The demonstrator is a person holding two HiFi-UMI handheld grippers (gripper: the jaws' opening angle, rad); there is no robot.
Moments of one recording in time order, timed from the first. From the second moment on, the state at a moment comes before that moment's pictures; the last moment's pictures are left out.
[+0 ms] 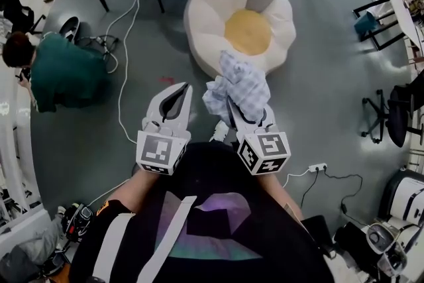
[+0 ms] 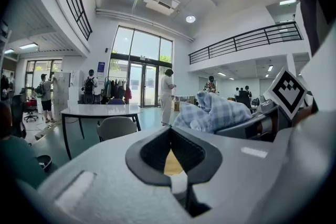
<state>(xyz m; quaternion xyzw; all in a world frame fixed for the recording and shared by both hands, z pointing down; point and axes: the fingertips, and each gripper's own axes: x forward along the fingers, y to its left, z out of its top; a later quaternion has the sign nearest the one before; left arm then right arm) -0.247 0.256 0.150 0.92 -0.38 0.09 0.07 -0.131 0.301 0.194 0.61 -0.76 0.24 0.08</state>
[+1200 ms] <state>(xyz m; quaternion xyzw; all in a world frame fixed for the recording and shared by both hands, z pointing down) -0.099 0.192 0.168 0.93 -0.34 0.10 0.07 0.009 0.248 0.207 0.63 -0.73 0.24 0.08</state>
